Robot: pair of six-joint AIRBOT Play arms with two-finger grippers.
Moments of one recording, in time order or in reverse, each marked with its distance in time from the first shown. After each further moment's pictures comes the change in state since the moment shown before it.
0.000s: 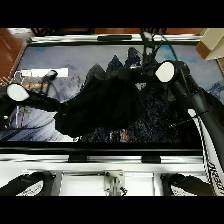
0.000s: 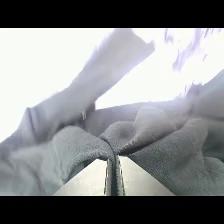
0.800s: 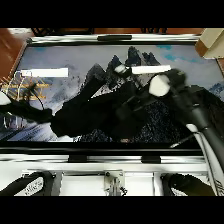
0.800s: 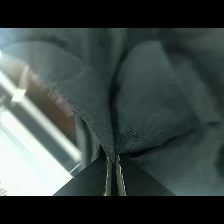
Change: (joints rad) left arm 0.341 0.023 -0.165 -0.049 -0.181 -0.149; right arm 0.158 0.082 -0.106 -0.061 0.487 -0.359
